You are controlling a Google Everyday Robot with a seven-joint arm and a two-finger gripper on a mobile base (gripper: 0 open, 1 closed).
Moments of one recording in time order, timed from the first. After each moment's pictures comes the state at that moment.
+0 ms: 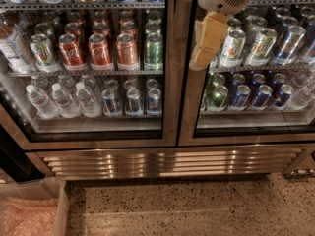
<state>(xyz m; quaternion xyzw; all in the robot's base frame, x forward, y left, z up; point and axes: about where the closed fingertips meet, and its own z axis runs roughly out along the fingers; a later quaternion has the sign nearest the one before) 0.551 -0.068 1.017 -0.71 0.64 0.02 0.29</state>
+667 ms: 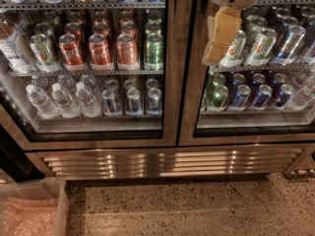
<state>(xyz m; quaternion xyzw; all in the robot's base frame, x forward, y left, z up) 0.558 -0.097 1.023 -0.70 0.66 -0.03 0.26</state>
